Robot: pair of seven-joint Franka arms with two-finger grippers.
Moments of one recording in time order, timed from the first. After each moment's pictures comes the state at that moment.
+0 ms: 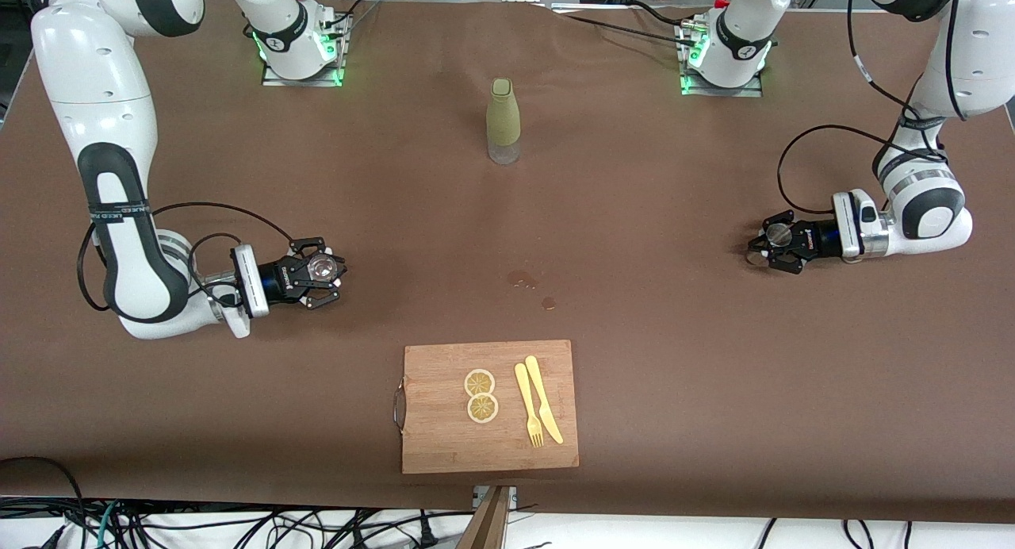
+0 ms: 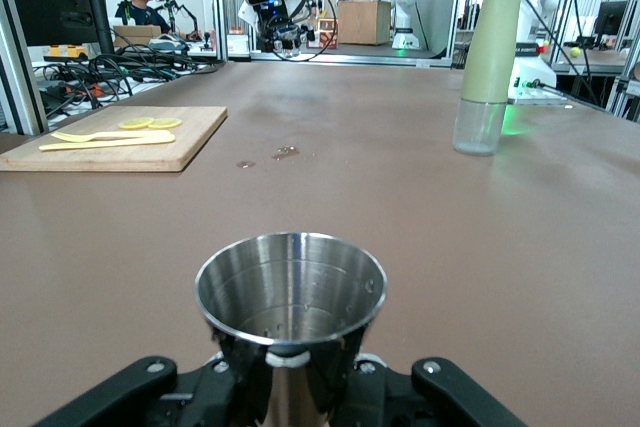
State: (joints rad) left arm 0.22 0.69 0.23 -1.98 -1.16 1.56 2.72; right arm -0.07 0.87 0.02 -1.50 1.10 1.45 -2.20
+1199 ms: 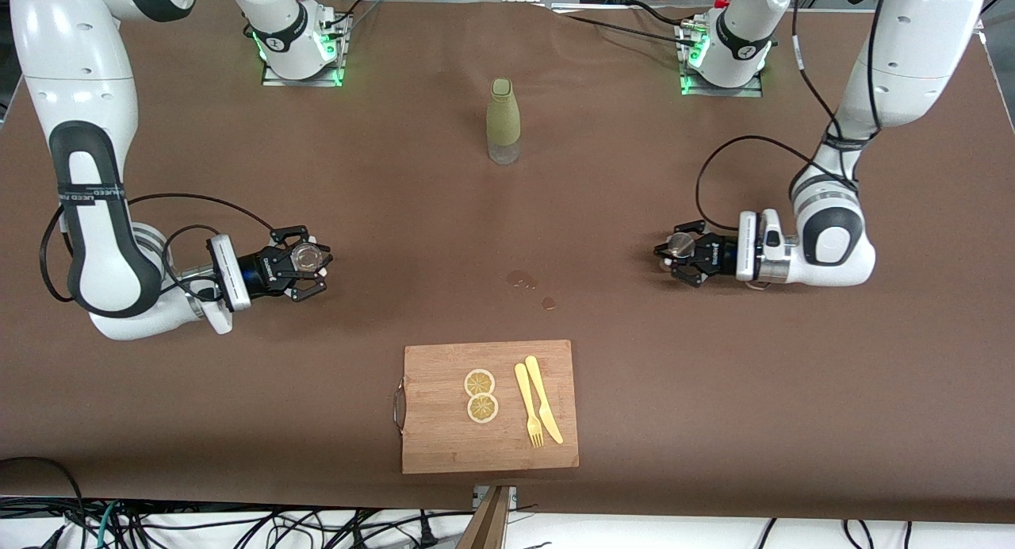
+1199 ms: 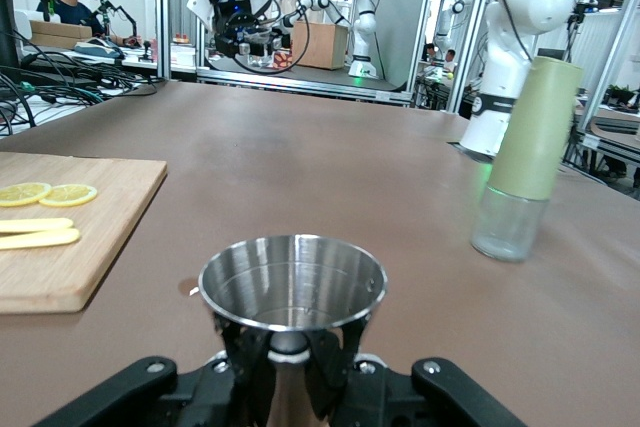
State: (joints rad) left arm 0.01 0.66 -0.01 -1.94 -1.33 1.75 2.47; right arm -0.07 0.79 0.01 -1.48 1.07 1.35 -2.15
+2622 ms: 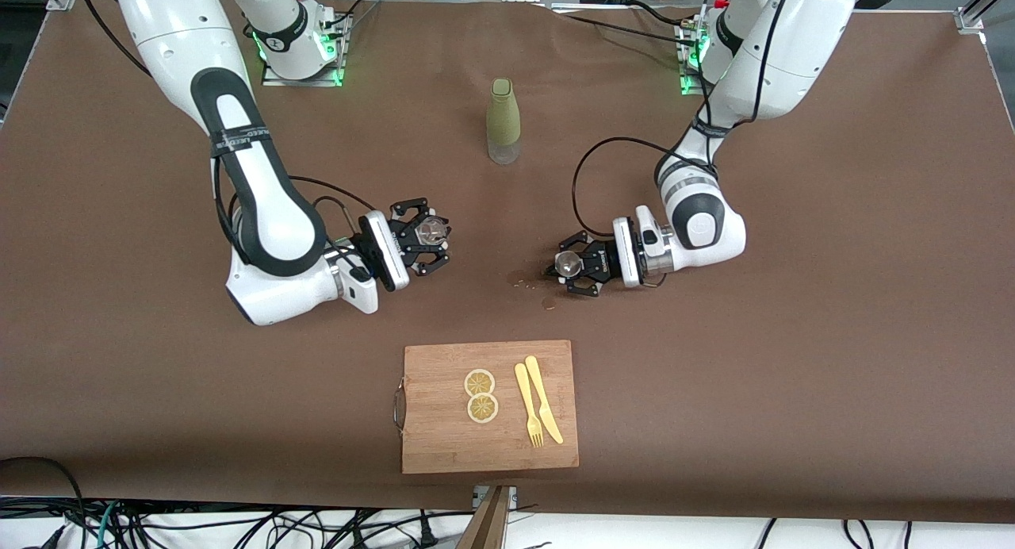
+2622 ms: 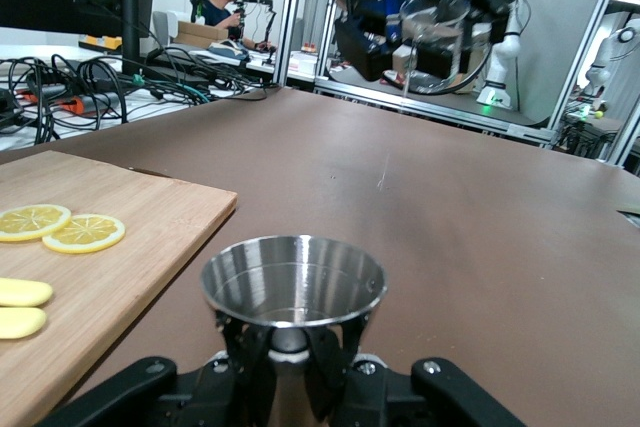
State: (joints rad) left arm -0.32 0.71 -0.09 -1.89 -1.90 2.14 2.43; right arm 0.30 0.71 0.04 -1.48 1.07 1.61 -1.75
